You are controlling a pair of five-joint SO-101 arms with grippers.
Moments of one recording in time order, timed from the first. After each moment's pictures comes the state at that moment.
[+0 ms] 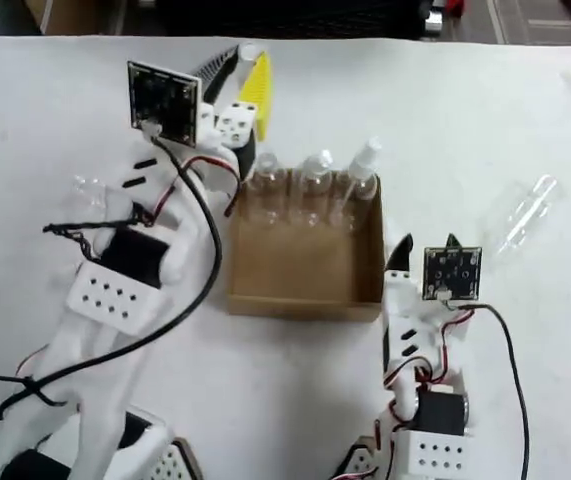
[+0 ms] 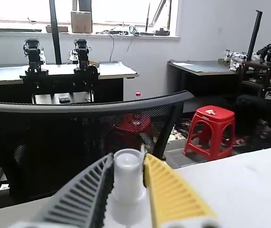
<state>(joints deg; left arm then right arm) 16.0 -33.0 30.6 12.6 4.0 2.4 -102.8 96.4 33.7 8.3</state>
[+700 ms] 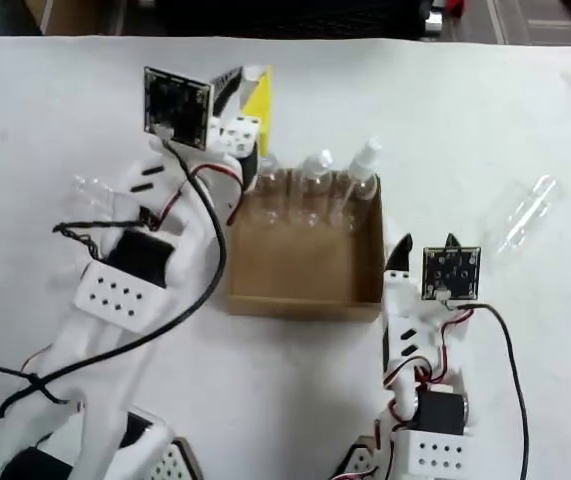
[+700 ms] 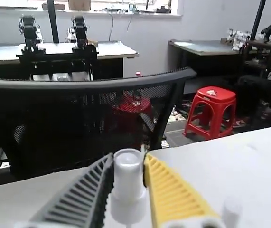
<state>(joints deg) 16.0 -33.0 33.8 14.1 4.0 2.4 -102.8 96.4 33.7 8.5</state>
